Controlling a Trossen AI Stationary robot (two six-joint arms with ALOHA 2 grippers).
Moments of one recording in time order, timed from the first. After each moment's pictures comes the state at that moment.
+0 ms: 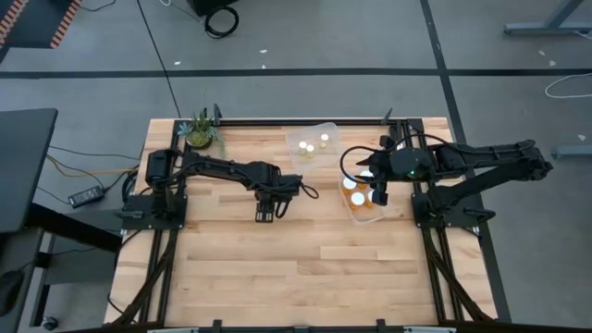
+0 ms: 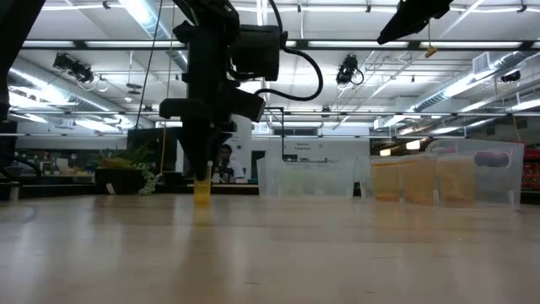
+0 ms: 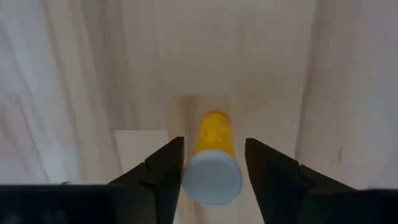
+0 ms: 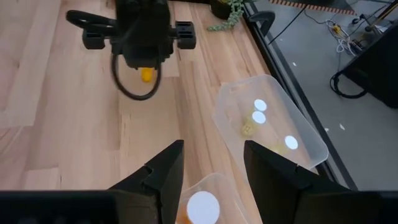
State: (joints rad) left arm 0.06 1.92 1.35 -0.95 -0.11 0.12; right arm 0.10 0.95 1.01 -0.73 0.38 0.03
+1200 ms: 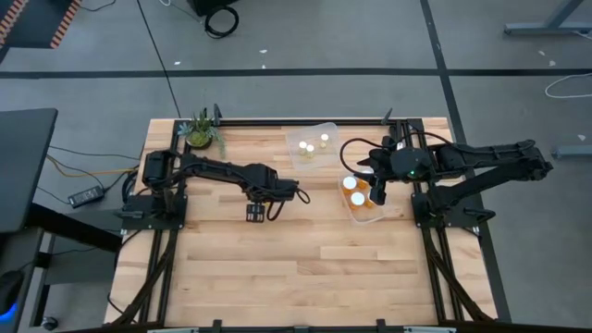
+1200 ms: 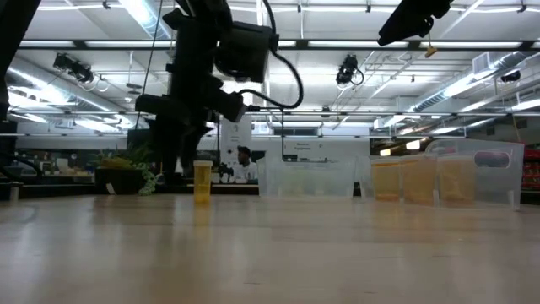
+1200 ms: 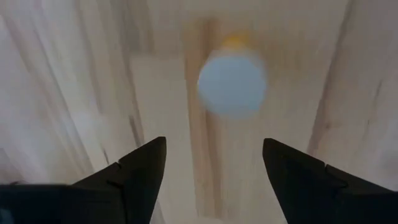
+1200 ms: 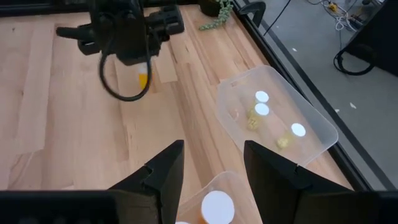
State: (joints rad) left arm 0.03 1.89 1.35 -1.13 -0.22 0.06; right arm 0.10 0.95 1.01 -0.73 0.39 0.18
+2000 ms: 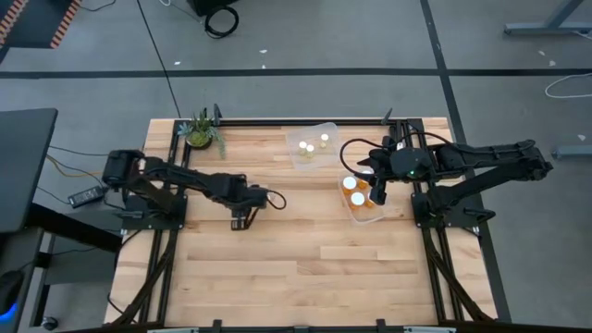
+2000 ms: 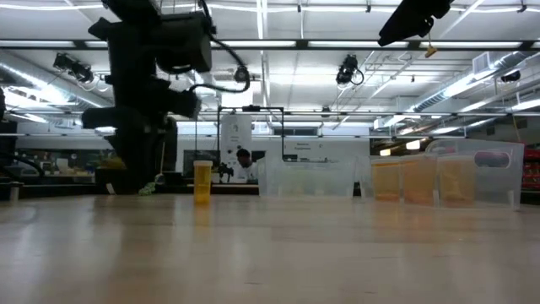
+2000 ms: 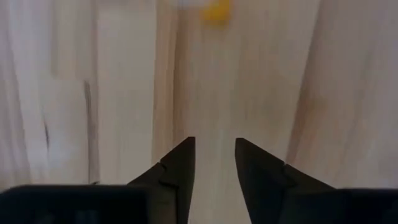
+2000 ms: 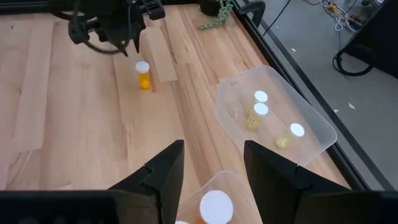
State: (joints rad) left arm -0.04 1.58 0.89 -0.74 -0.21 -0.10; right arm 0.10 0.95 1.01 -0.73 0.39 0.17
